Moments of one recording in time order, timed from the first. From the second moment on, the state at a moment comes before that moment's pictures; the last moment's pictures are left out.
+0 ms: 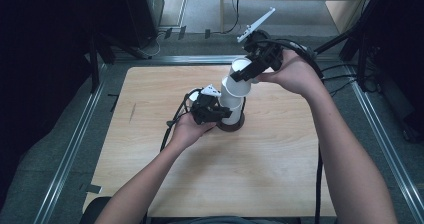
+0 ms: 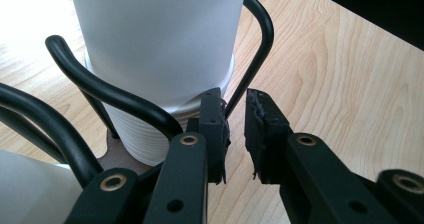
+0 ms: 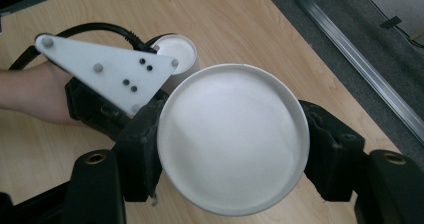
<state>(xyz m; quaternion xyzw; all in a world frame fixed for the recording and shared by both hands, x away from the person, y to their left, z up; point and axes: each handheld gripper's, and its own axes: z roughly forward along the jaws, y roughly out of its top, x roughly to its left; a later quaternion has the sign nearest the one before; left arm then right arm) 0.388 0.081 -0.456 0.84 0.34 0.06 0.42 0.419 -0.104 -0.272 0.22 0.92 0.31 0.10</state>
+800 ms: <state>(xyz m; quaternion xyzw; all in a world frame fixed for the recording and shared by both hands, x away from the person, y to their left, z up) 0.369 0.082 -0.453 0.85 0.30 0.03 0.43 0.379 -0.154 -0.305 0.20 0.92 0.32 0.07</state>
